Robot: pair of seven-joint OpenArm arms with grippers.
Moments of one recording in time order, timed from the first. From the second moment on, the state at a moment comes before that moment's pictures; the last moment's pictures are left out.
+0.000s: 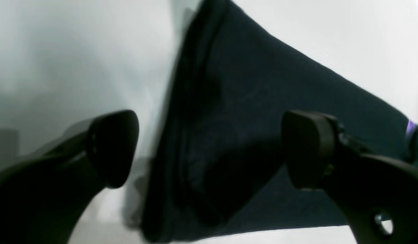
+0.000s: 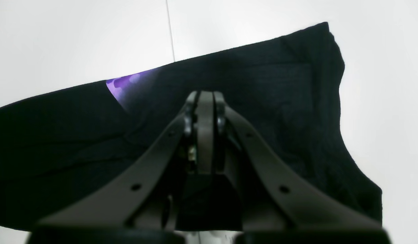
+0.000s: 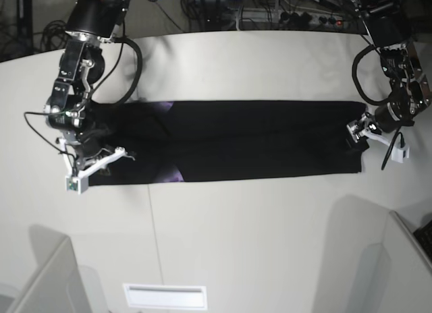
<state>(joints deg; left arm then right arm) 0.9 -22.6 -27.1 72.0 -46.4 -15.2 56.7 1.3 1.2 14.5 101.9 12.8 5.6 -57.6</state>
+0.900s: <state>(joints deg) 5.6 -26.6 -26.7 73.3 -44.3 -14.4 54.2 0.3 1.5 15.0 101.9 22.7 5.6 -57.6</state>
